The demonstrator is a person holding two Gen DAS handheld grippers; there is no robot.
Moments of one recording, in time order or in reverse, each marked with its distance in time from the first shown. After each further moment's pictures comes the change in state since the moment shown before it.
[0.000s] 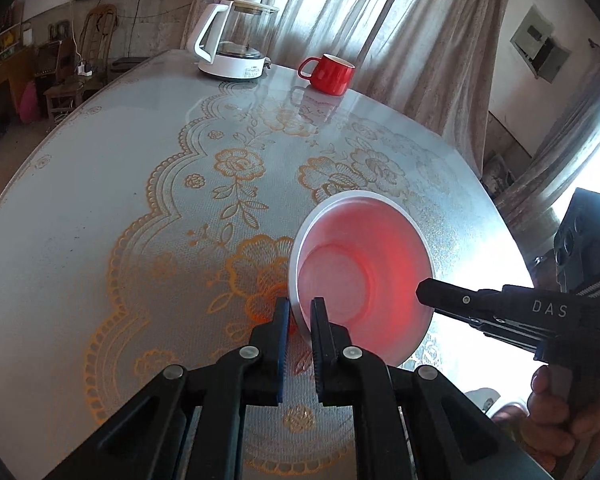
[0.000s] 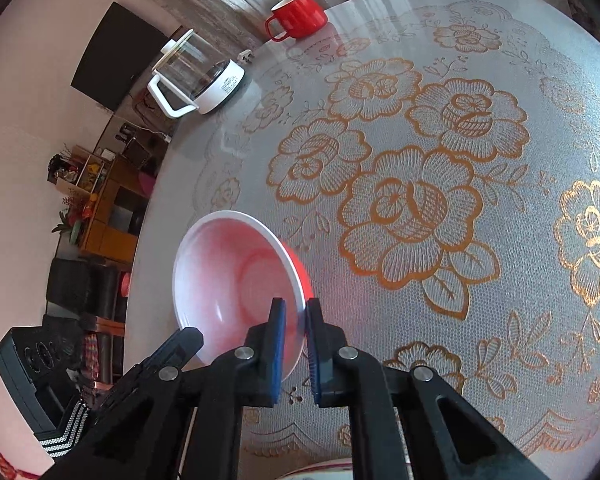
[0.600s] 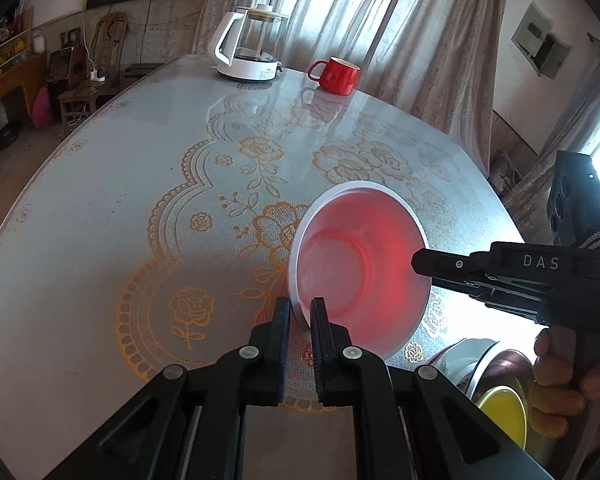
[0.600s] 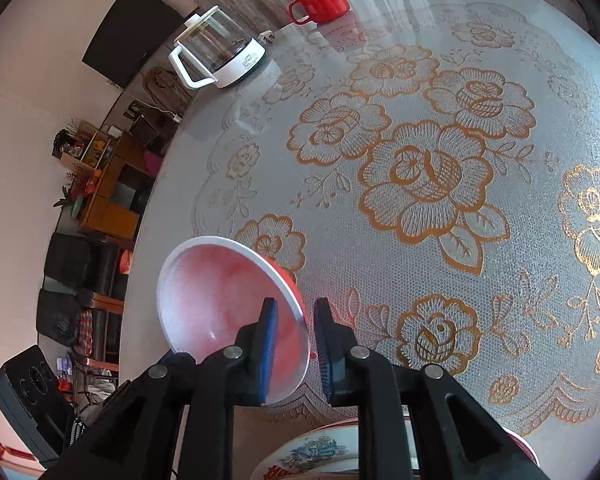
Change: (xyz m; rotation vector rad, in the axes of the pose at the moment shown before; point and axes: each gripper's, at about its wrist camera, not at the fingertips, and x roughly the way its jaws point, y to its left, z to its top) left arm -0.030 0.006 -0.033 -0.001 -0.020 0.044; right arm -0.001 0.018 -0.025 -0.060 0.036 -0.006
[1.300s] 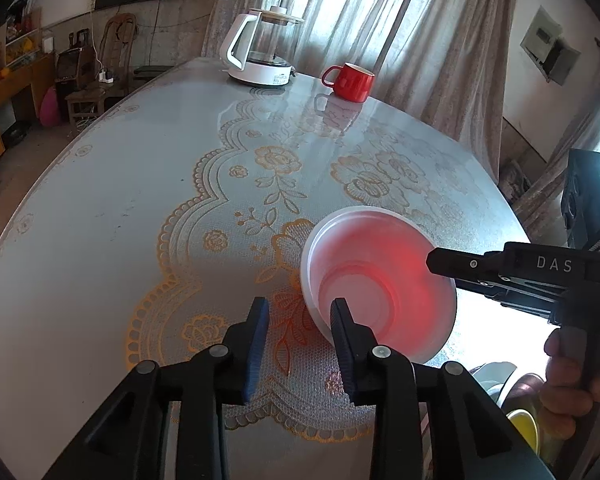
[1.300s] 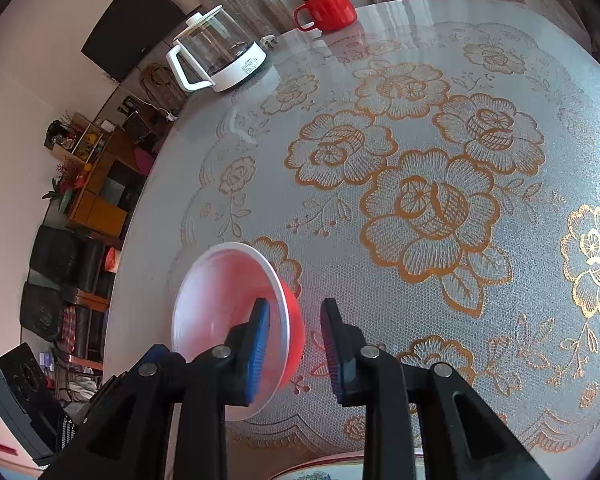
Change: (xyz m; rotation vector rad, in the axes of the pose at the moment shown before) left arm 0.015 0.012 0.013 -0.014 -0.016 0.023; right arm 0.010 0.009 0.020 -0.050 -0.015 -0.055
